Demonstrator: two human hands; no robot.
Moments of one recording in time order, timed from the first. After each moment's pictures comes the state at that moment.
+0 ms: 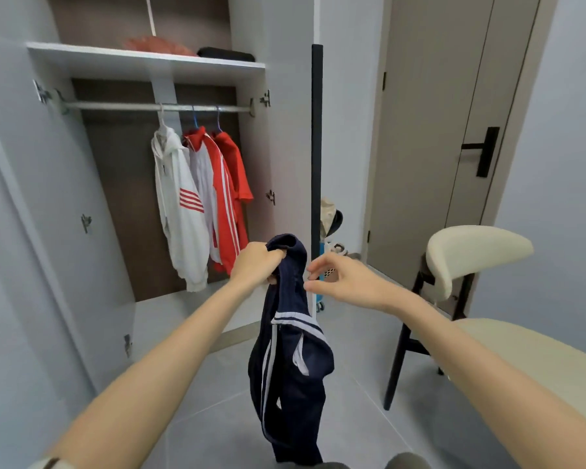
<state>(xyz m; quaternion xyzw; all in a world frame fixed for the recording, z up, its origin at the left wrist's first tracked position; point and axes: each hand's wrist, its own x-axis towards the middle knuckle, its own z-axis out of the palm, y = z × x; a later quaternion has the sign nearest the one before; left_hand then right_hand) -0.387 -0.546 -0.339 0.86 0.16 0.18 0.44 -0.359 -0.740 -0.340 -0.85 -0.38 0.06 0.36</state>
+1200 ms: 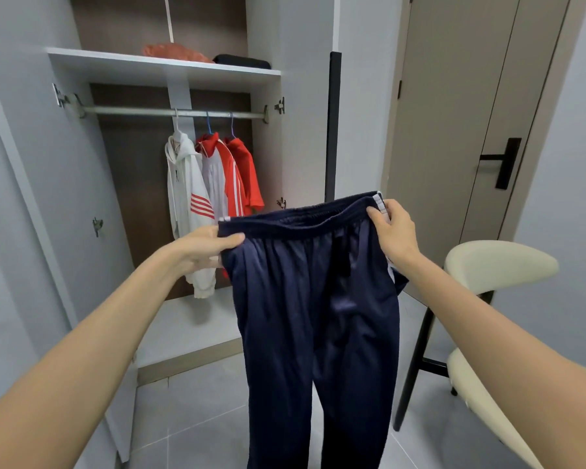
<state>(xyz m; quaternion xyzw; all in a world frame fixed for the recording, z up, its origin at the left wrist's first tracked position) -0.403 -0.437 -0.291 0.80 0.11 0.07 0.58 -0.258 -0.726 -0.303 -0.78 -0.20 -0.20 0.55</state>
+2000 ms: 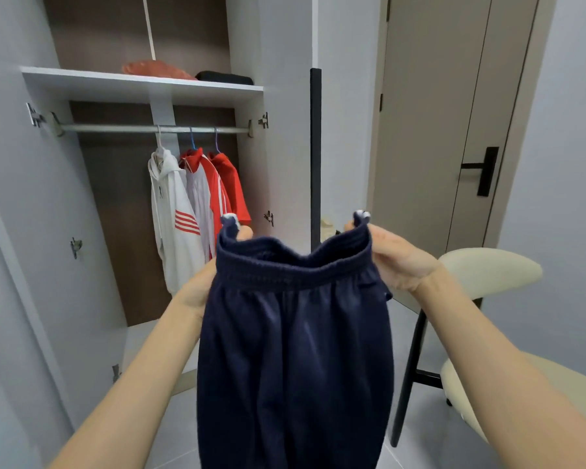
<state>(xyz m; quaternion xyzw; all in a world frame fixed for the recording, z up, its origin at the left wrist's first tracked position) -0.424 -0.518 -0.298 0.43 -0.14 -0.01 0.89 -0.300 -0.751 -0.280 -0.41 -0.49 0.34 0.69</state>
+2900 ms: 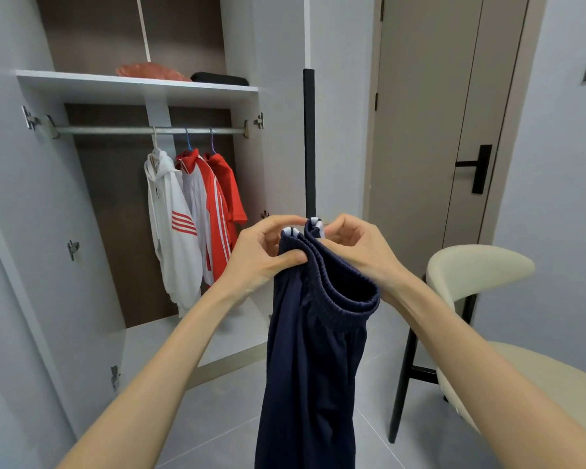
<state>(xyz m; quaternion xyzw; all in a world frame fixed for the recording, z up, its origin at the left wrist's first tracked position) -0.398 -0.558 -0.284 0.77 -0.21 0.29 0.53 -0.343 -0.737 -0.277 -0.63 -0.40 0.00 0.66</state>
